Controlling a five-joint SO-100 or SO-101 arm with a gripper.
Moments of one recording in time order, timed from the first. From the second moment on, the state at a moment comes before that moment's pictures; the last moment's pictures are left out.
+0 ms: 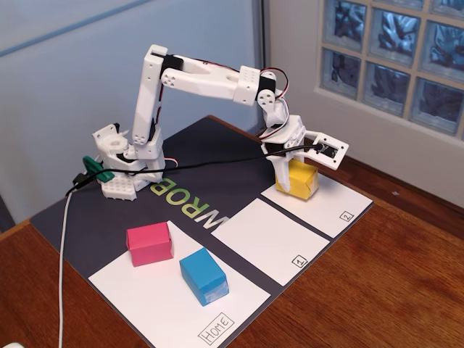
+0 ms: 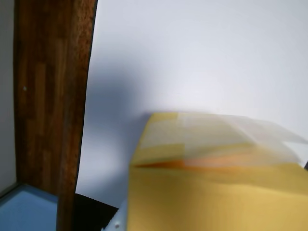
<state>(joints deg) -38.8 69.8 85.6 48.4 117.3</state>
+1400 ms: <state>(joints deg) -30.8 86.1 82.8 55.5 113.5</state>
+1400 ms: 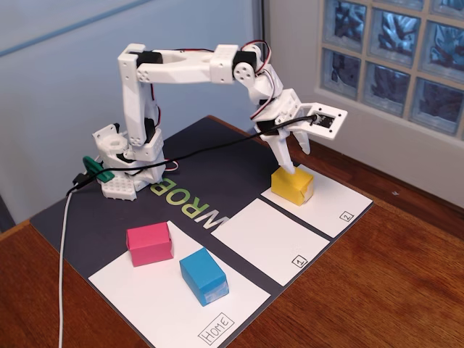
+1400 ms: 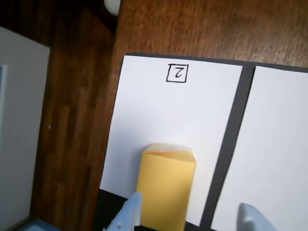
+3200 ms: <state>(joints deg) 3.9 187.3 155.1 91.1 82.7</state>
